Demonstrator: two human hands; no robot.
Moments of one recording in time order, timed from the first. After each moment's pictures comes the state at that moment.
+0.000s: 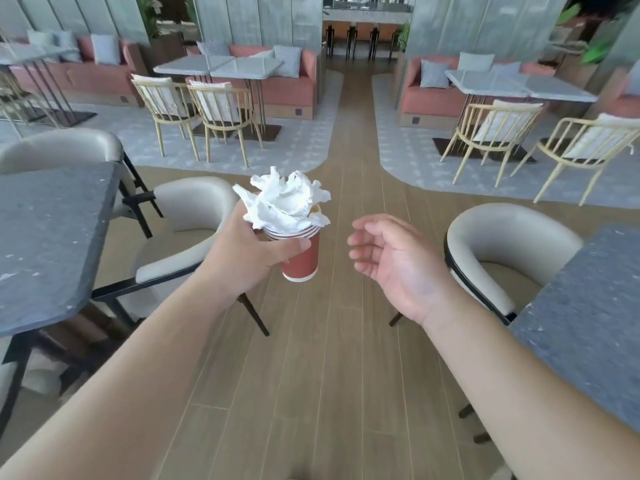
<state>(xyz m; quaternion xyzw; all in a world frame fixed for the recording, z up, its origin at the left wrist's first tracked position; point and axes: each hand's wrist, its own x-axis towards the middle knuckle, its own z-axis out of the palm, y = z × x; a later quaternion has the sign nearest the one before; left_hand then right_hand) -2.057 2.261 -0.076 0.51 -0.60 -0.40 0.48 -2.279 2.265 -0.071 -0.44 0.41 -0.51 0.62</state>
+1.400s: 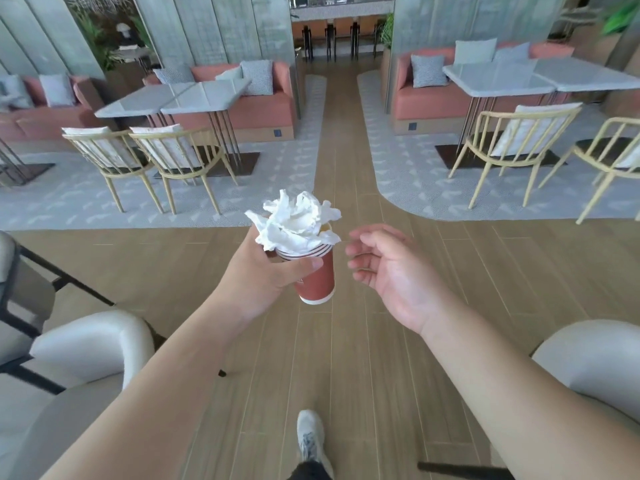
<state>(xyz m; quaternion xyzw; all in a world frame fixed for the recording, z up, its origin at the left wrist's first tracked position) -2.187 1.614 -0.075 0.52 -0.61 -0.43 0.42 -2.391 1.624 -0.075 -0.40 0.41 -0.55 0.62</state>
